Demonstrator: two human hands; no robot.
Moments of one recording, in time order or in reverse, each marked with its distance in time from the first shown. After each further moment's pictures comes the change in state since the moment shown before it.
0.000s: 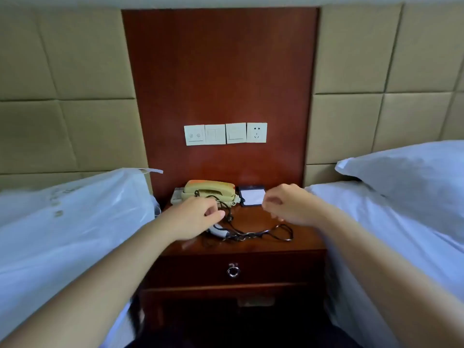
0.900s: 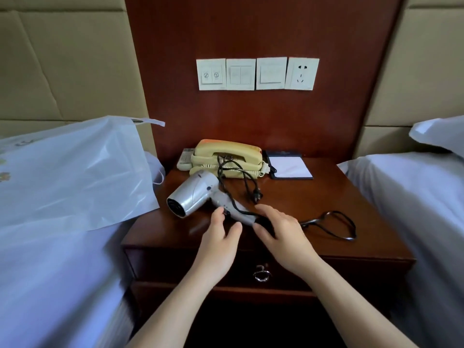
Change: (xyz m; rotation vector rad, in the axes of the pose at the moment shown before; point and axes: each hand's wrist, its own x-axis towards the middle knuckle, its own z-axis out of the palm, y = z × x) left_hand 0.061 -0.074 0.169 -0.846 0.200 -0.420; right_hand 0.107 0.063 0.222 0.204 0.180 -0.063
